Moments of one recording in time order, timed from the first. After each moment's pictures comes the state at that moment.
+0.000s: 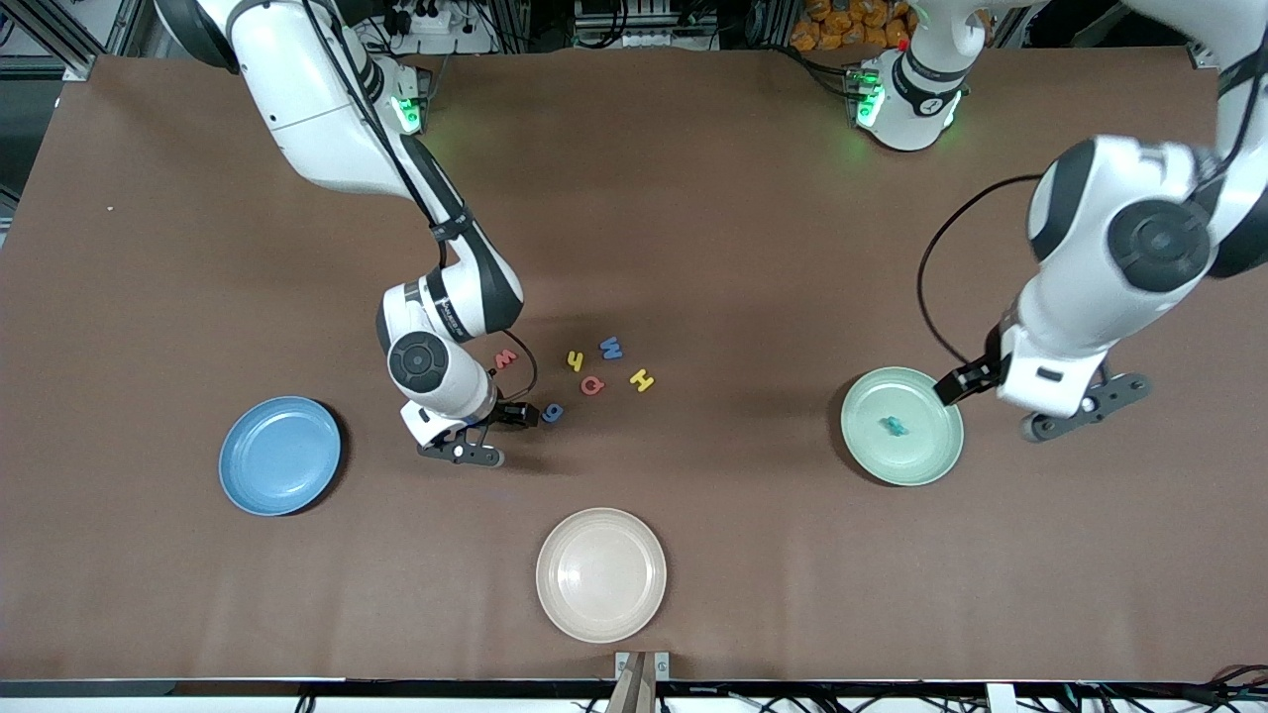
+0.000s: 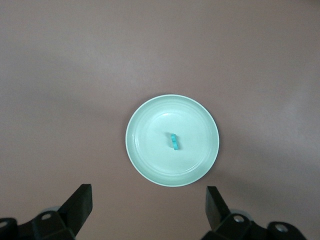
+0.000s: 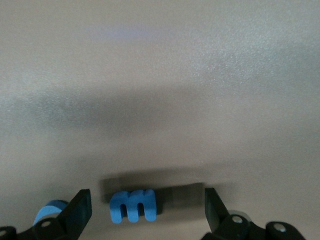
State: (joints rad) left arm 0.04 0.25 -0.28 -1.64 0.18 1.88 -0.63; right arm 0.50 0.74 -0.07 -1.66 0.15 2.37 0.50
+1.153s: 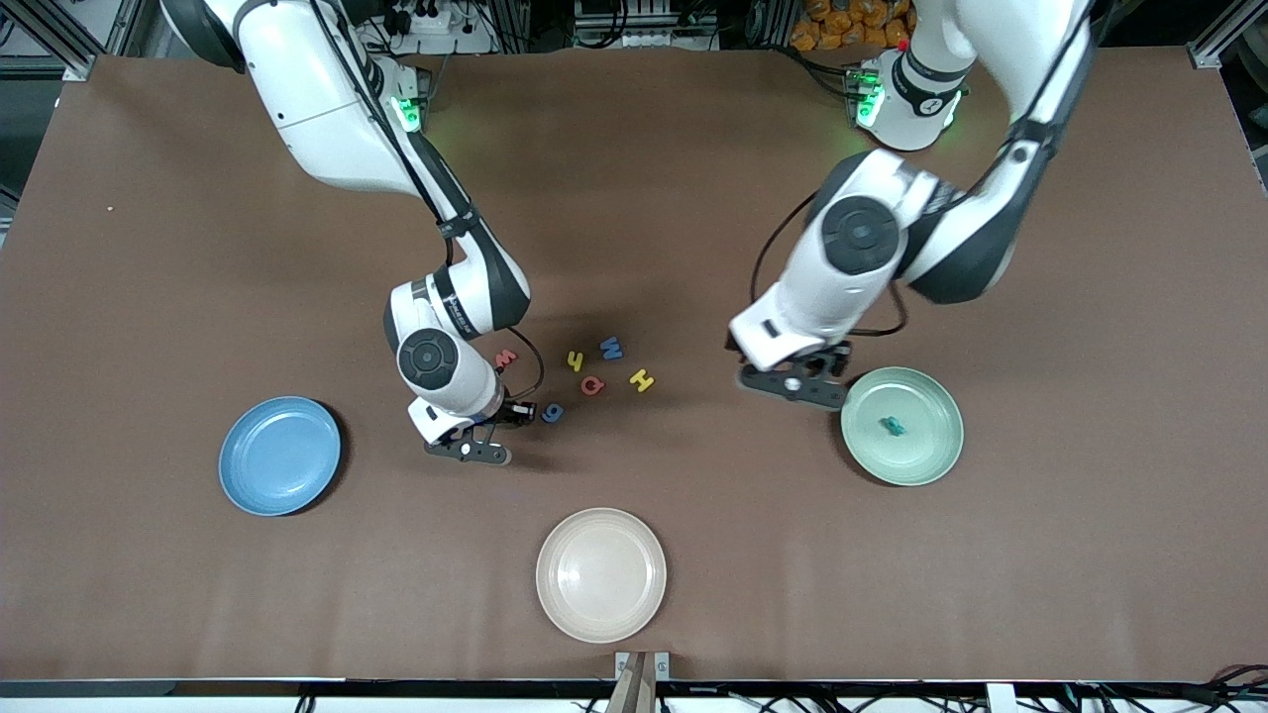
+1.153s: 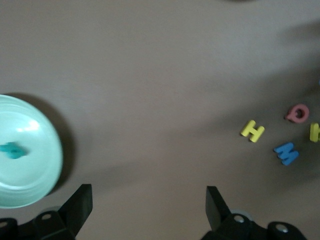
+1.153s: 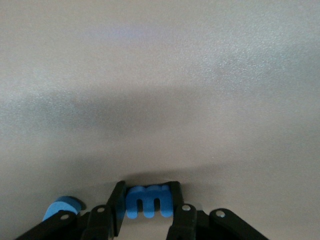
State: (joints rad) left arm -0.28 0.47 -0.35 -1.64 0.14 2.08 -0.36; right arm 0.51 0.74 -0.08 -1.66 0.15 2.37 0.51
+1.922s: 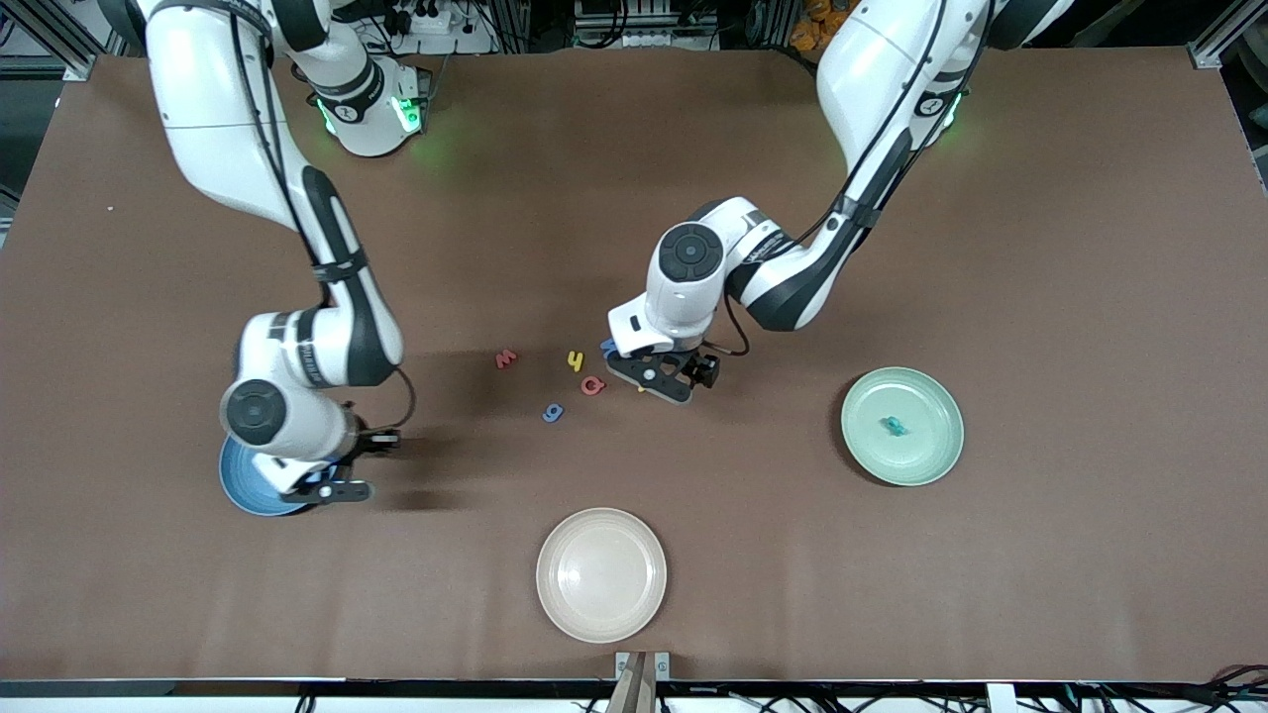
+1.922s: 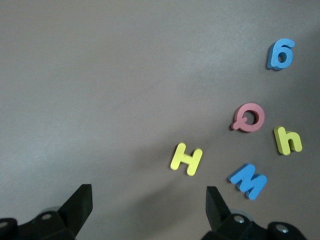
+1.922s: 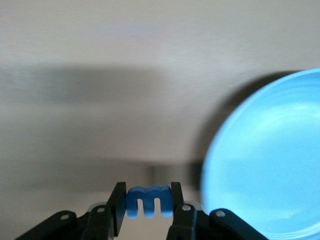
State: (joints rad) left arm -0.58 0.73 -0.20 -1.53 0.19 2.34 -0.36; right arm 0.36 0.71 -0.29 -1.62 0.14 2.20 -0.04
